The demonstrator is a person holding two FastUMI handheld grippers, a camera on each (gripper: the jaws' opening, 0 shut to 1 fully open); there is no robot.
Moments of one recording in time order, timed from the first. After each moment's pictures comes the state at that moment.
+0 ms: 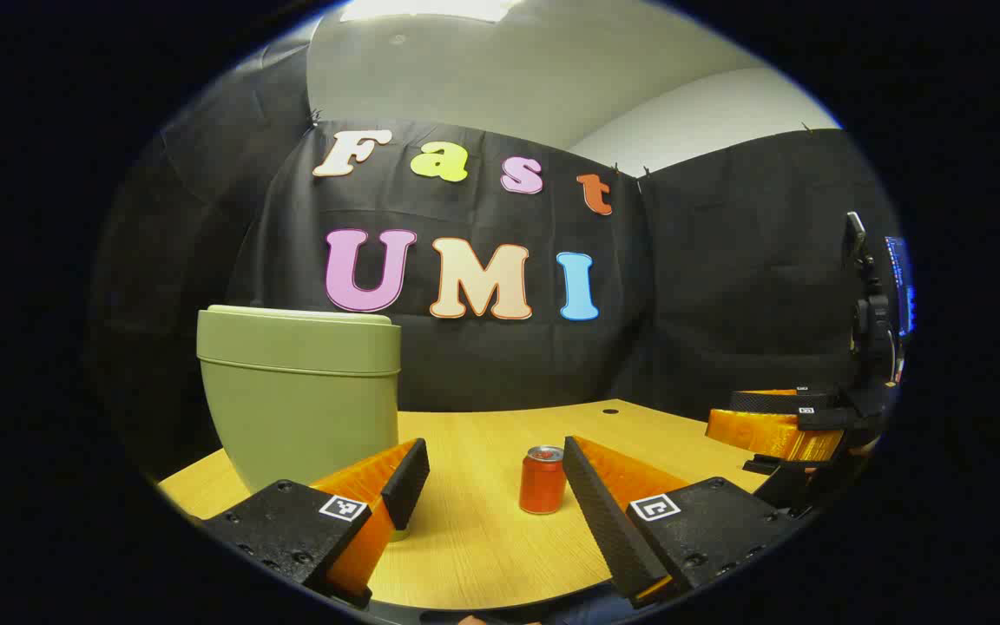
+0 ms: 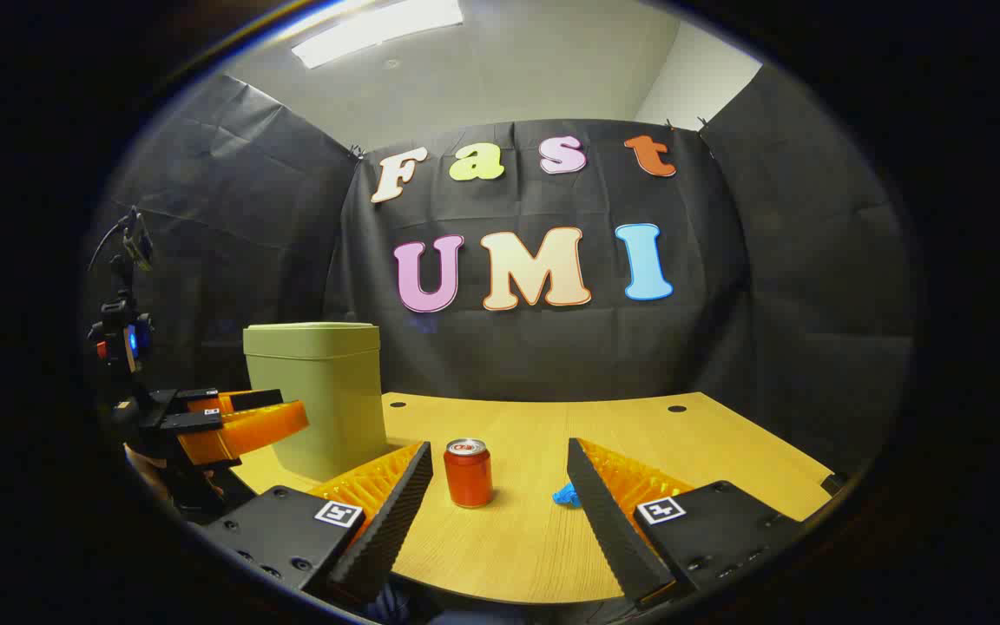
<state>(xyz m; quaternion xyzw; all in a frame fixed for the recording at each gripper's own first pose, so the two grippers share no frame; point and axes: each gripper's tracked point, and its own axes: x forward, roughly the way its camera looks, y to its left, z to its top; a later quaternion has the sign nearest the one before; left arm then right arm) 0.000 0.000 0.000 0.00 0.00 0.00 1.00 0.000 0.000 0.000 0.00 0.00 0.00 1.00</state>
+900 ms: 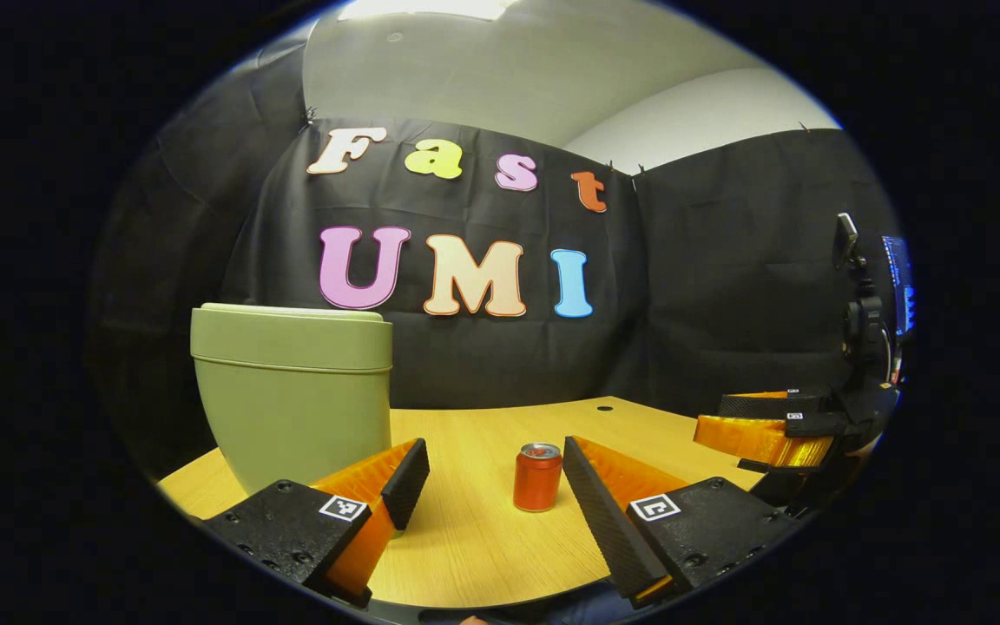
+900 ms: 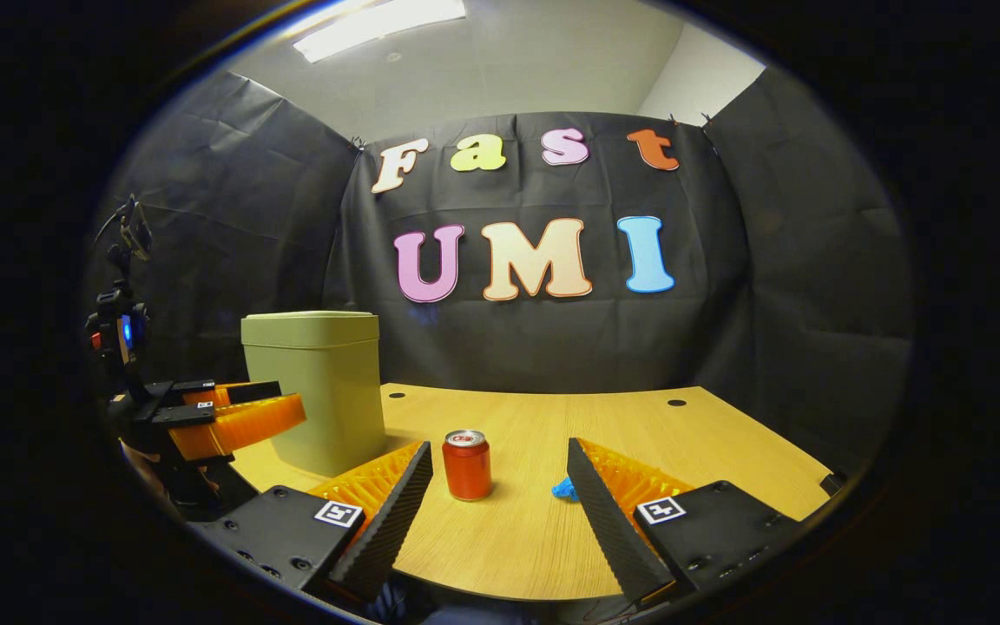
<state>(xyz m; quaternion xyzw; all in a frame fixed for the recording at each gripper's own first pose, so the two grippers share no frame) -0.001 -0.004 -0.004 0.00 0.00 -0.01 1.00 0.005 0.001 -0.009 0.00 0.01 0.00 1.00</state>
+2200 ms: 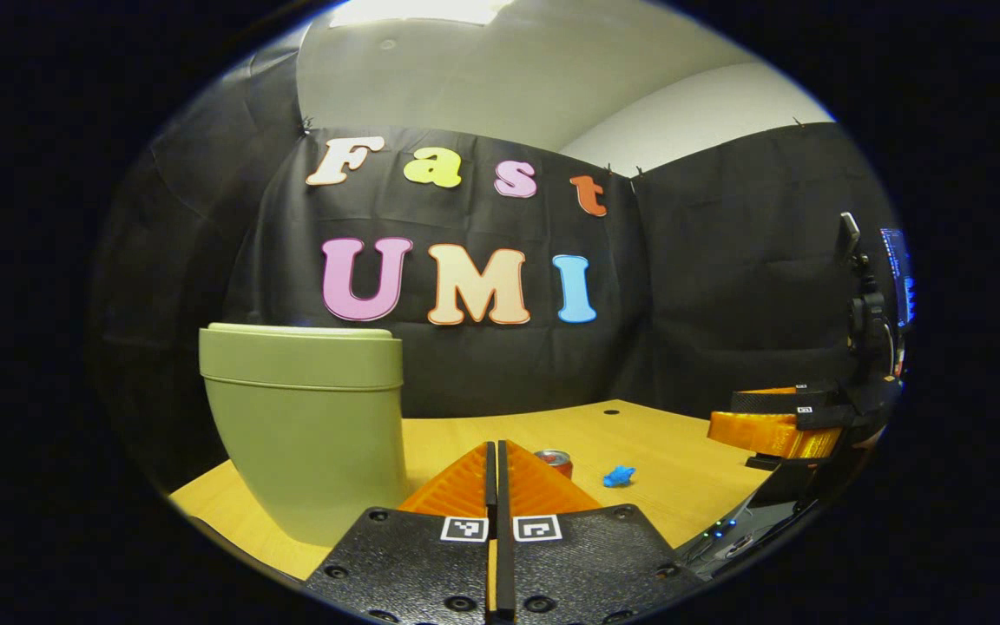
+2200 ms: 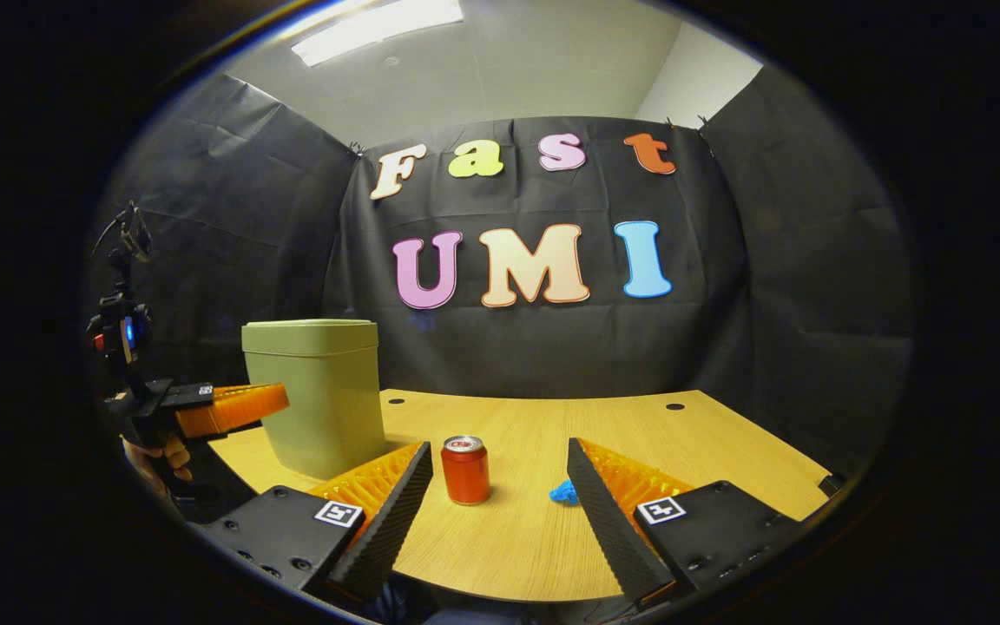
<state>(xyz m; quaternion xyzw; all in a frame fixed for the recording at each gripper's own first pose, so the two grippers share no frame) -0.002 0.015 0.014 0.02 -0.01 0.01 1.00 0.001 -0.006 -0.003 0.00 0.01 0.00 1.00</state>
